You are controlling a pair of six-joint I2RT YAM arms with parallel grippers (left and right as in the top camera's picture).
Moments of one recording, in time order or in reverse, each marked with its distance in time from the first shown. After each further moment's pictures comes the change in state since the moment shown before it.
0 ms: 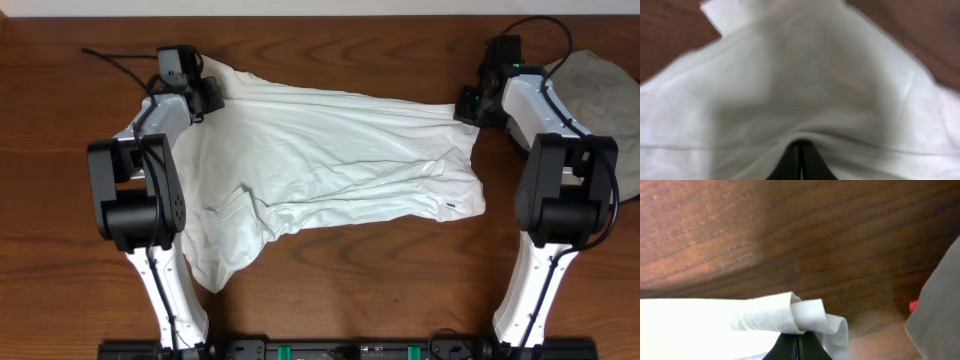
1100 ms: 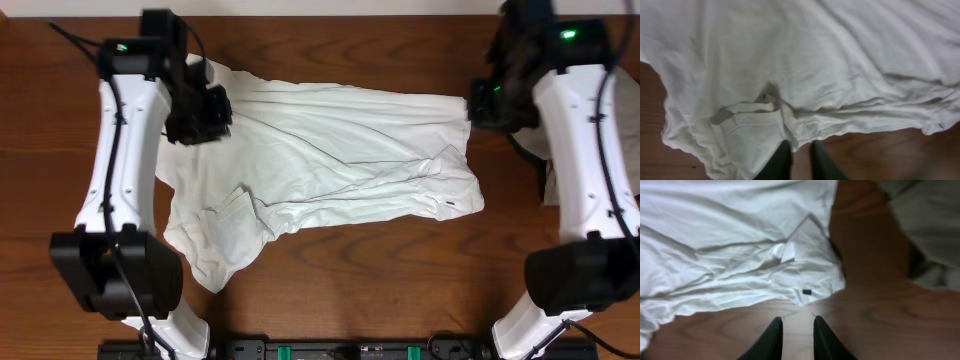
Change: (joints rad) left arm -0.106 -0.410 0.209 -1.106 0.195 -0.027; right arm 0.150 -0.402 0.215 -0.739 -0.006 -0.036
